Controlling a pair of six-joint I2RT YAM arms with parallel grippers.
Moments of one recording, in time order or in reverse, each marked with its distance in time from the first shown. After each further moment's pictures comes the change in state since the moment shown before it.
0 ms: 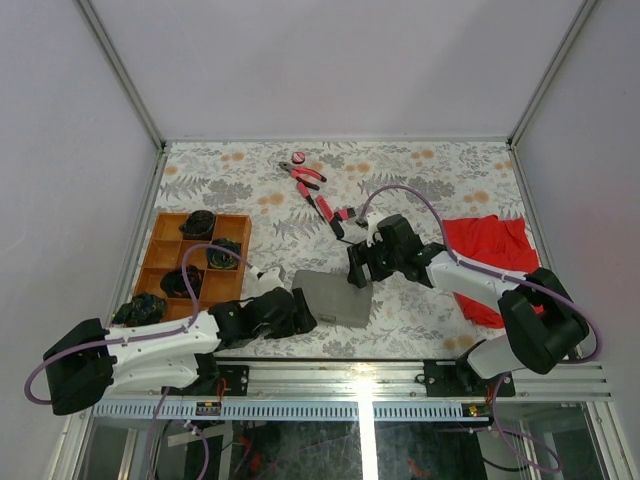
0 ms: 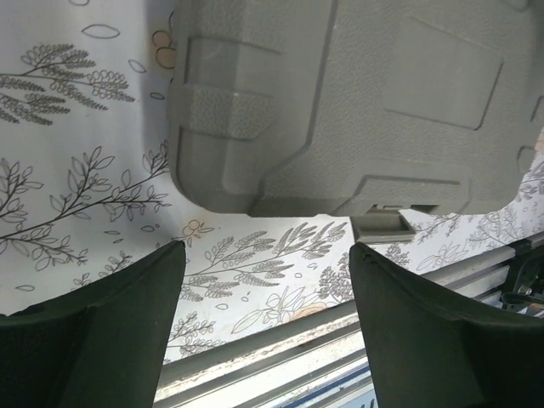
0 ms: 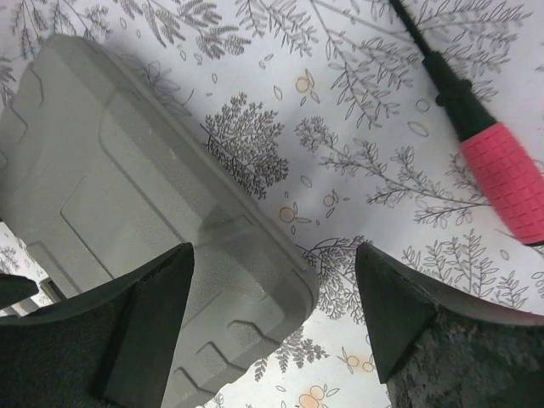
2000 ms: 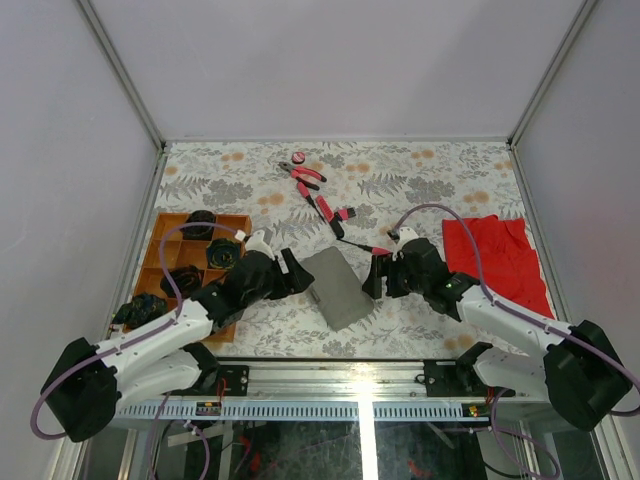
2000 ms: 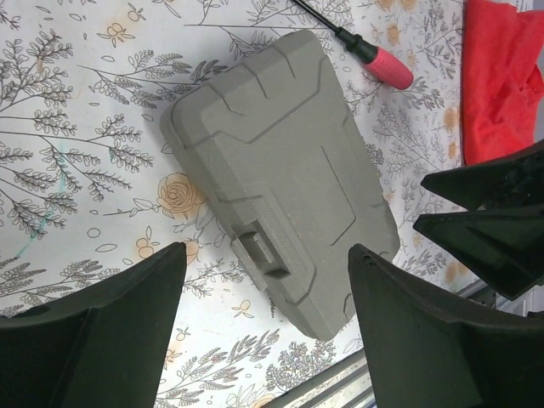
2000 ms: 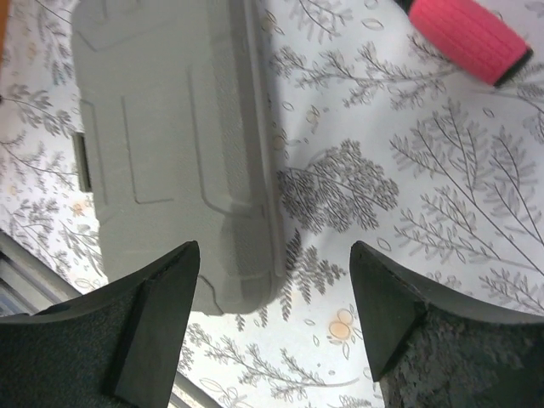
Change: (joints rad) left arm 0.332 -0.033 0.081 0.195 0.119 0.265; right arm 0.009 -0.348 -0.258 0.002 0.093 0.260
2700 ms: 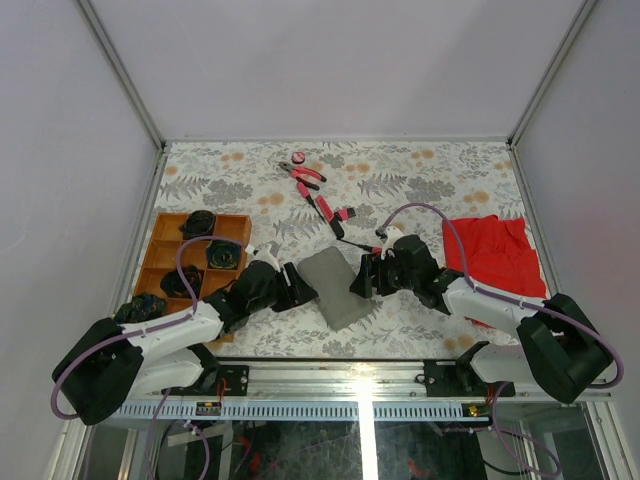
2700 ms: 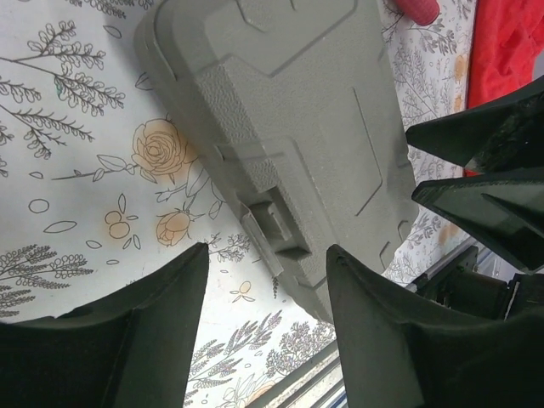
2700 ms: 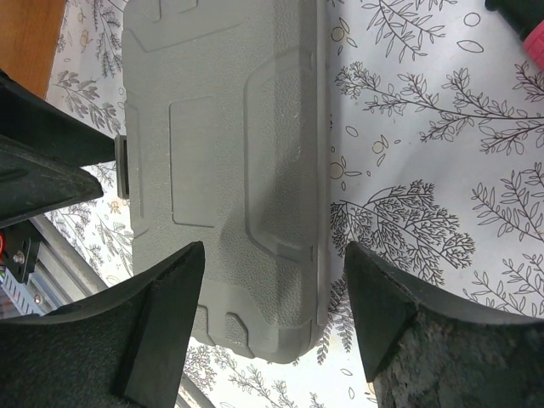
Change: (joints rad) left arm 0.003 0.121 -0.141 0.243 0.160 -0.090; right arm 0.000 0.171 0.000 0.222 -0.160 0.008
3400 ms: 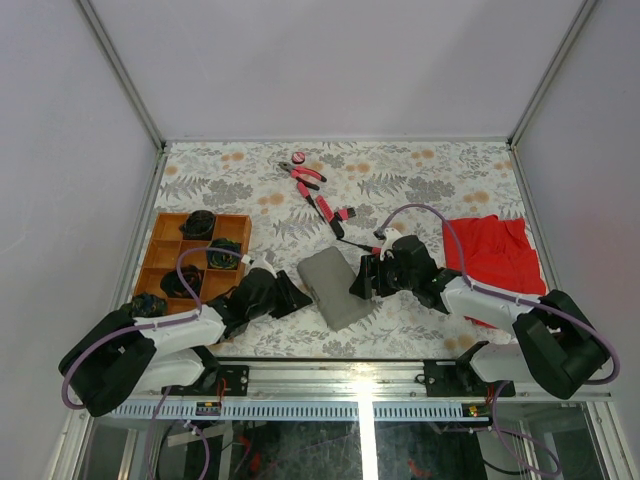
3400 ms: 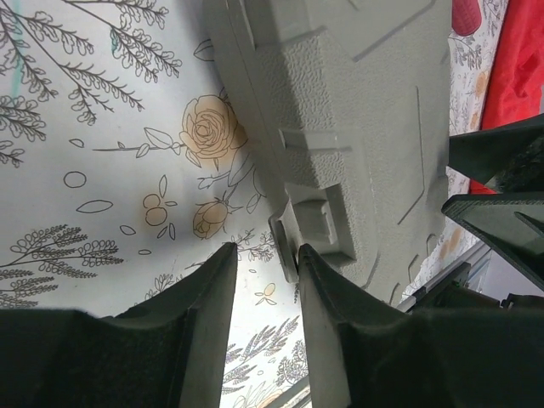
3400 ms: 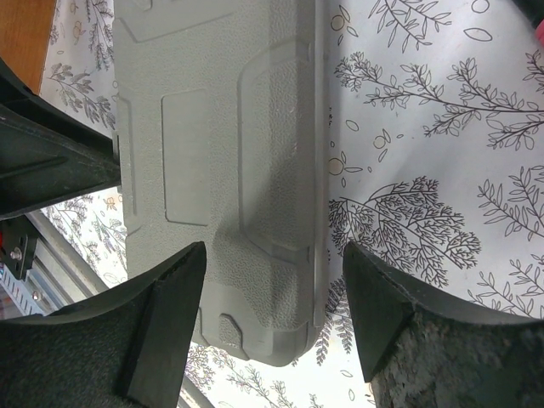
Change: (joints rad) left arm 0.000 0.062 -0.084 0.118 -0.016 -0.108; right arm 0.000 0.022 -0.002 0.012 -0.009 0.004
